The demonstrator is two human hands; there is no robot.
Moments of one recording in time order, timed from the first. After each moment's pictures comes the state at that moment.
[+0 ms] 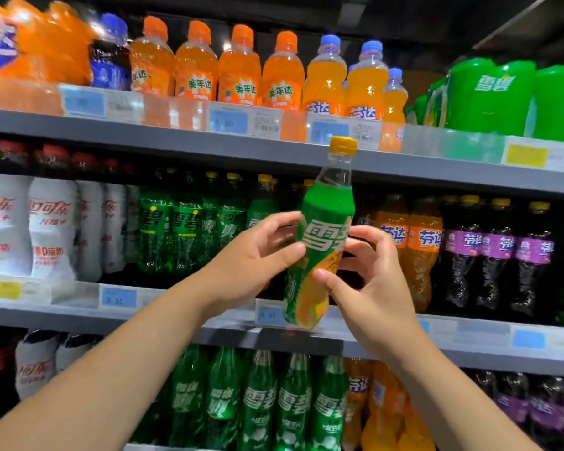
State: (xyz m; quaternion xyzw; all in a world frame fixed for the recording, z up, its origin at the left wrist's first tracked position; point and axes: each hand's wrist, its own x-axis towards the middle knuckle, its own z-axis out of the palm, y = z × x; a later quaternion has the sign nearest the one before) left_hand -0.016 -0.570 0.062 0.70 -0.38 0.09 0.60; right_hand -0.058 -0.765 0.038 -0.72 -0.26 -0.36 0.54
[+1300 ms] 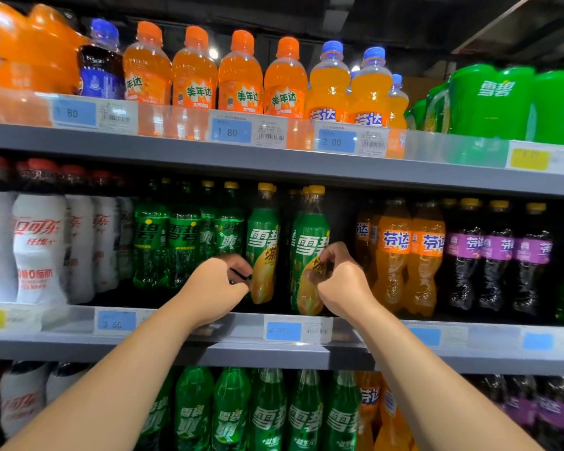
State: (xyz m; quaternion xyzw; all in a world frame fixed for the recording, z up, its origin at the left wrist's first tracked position) left_hand 0.073 -0.512 0.026 0.88 -0.20 0.21 0.38; right_hand 0.055 -0.752 0.035 -0.86 -0.02 -0.30 0.41
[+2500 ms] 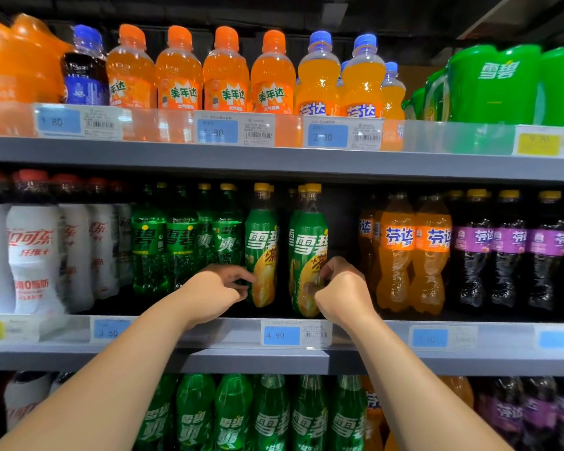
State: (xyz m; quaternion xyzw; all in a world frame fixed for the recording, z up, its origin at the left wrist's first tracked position) left_hand 0.077 -0.516 0.030 0.87 -0.18 0.06 0.46; right_hand 0.066 -0.753 0.026 -0.88 0.06 -0.24 0.40
